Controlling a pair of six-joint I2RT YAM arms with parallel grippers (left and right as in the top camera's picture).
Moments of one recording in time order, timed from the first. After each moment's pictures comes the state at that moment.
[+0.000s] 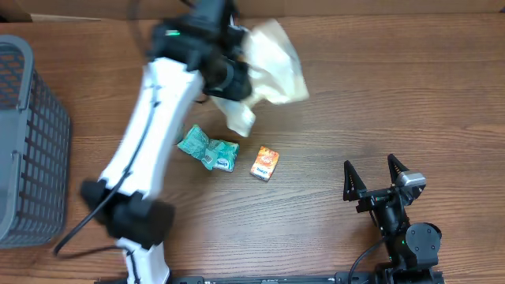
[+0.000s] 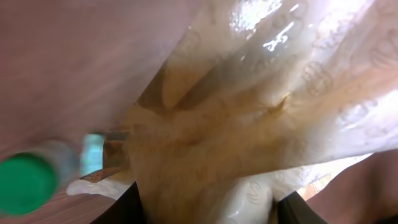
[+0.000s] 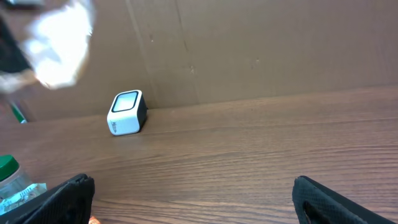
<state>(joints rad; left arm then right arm) -0.40 1.97 2.16 -1.41 0.15 -0.13 0.08 0.01 0.02 -0.02 -0.12 0.20</state>
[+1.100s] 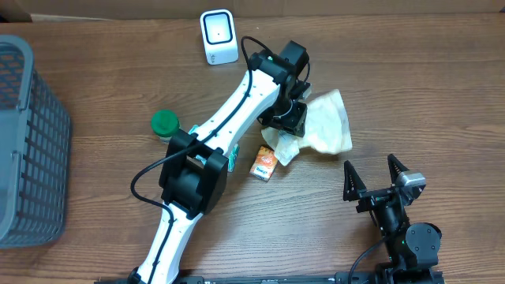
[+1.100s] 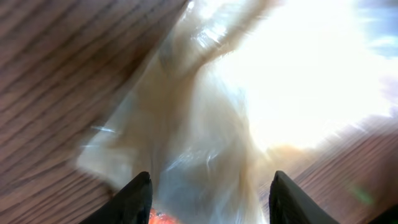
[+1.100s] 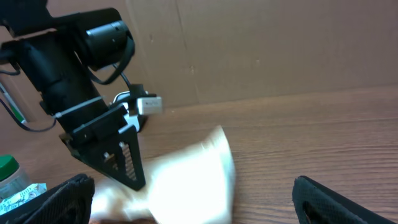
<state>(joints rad) -0.60 2.36 2.15 -1.26 0.28 -0.13 0.08 0.01 0.02 -0.02 -0.12 0.20</state>
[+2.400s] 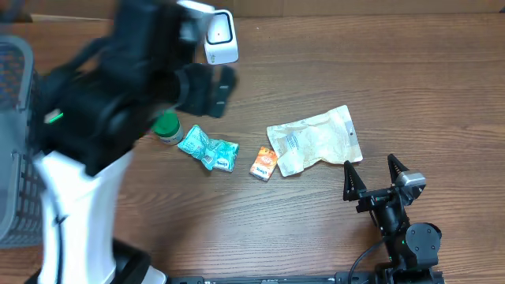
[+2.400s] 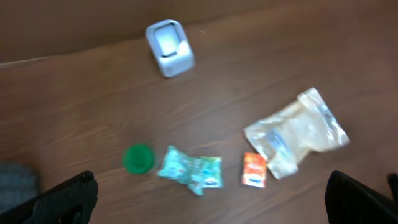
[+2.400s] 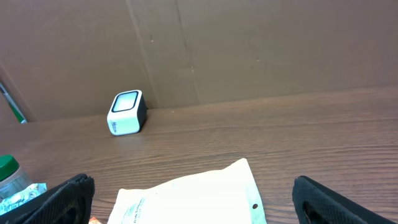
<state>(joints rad) -0.40 1.69 2.55 -1.68 -0.08 -0.12 0.08 0.01 0.02 -0.02 -0.12 0.20</state>
